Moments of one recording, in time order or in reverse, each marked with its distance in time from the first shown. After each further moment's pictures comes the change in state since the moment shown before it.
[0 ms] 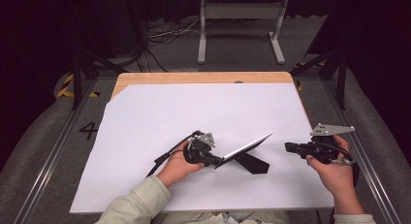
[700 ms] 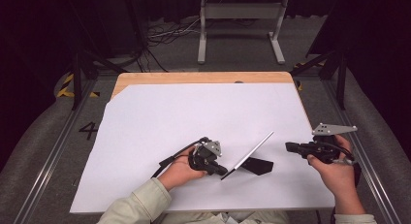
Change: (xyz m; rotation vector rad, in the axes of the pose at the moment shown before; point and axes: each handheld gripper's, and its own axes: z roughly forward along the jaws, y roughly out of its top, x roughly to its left) left arm -0.019 0.006 0.009 0.070 -0.096 0.091; right arm 0.000 0.001 -0.003 -0.010 0.012 0.014
